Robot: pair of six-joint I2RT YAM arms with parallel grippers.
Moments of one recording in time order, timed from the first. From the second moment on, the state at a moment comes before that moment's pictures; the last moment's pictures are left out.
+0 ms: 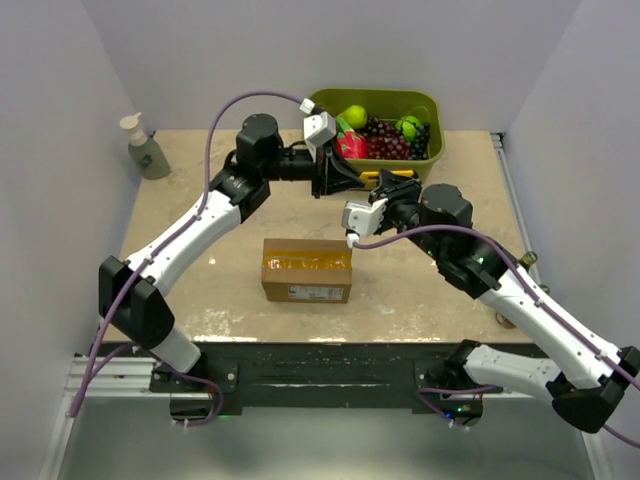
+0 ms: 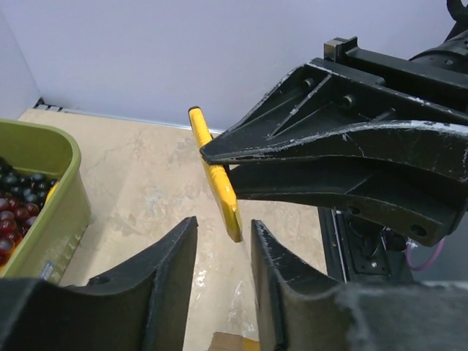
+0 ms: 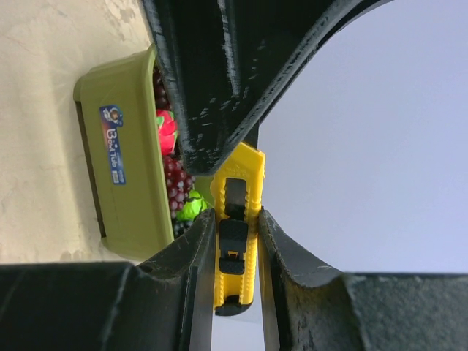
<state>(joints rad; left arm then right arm) -0.58 1.58 1.49 0.07 0.93 -0.10 0.76 1.03 1.15 -0.31 0.14 -1.26</state>
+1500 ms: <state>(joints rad) -0.39 1.30 1.28 -0.14 1.27 0.09 0.49 1.36 1.55 -0.39 -1.00 -0.04</state>
